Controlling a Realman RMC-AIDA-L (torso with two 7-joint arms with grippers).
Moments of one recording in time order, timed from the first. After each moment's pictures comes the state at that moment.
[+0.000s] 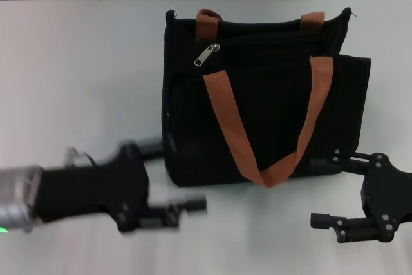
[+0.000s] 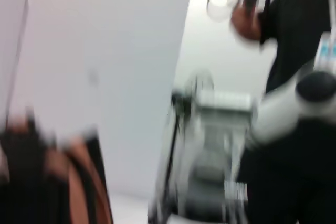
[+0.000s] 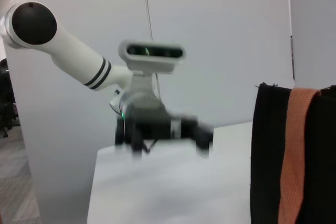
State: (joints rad) left arm -0.45 -2.07 0.81 0.39 1.81 1.94 -0.97; right arm 0.39 2.06 -0.55 -0.56 -2.13 -1.92 0.94
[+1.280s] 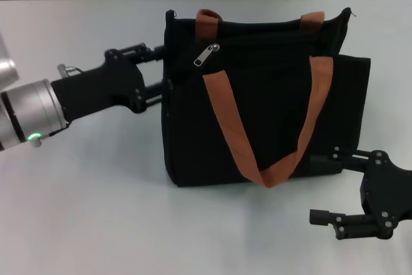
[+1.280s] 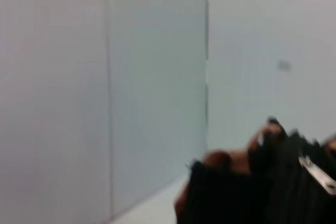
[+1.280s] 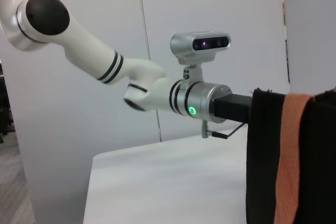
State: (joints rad) left arm -0.58 -2.07 0.63 0.37 1.78 1.46 -0.91; right arm 0.39 2.06 -0.55 -0.56 -2.12 -1.92 0.95
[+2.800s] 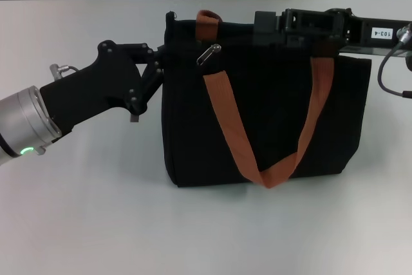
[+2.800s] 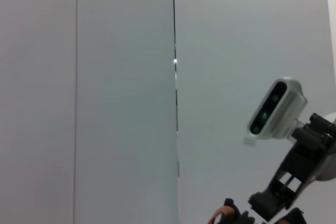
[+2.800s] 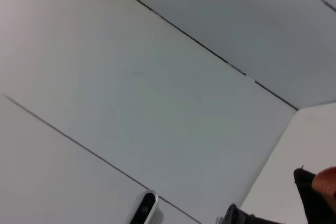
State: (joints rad) left arm -0.55 -2.07 0.62 0.31 1.67 1.66 -0.80; right arm 0.73 2.01 -0.61 -0.51 -1.85 -1.78 2.13
